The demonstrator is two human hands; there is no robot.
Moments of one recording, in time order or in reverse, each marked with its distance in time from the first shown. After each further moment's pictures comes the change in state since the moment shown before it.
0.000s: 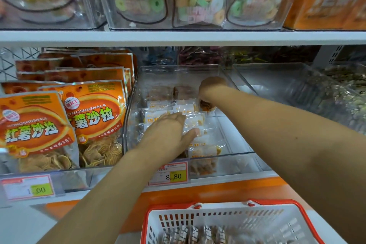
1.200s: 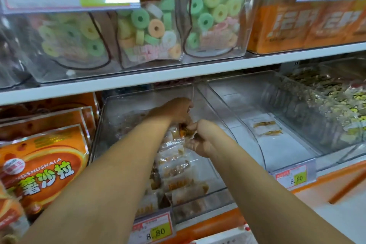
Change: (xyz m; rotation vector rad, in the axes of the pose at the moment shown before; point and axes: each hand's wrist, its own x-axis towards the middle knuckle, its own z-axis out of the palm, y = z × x) left_hand 0.199 0.015 0.005 -0.138 -0.205 0.164; right_hand -0.023 0.018 0.055 2.163 -0.218 0.432
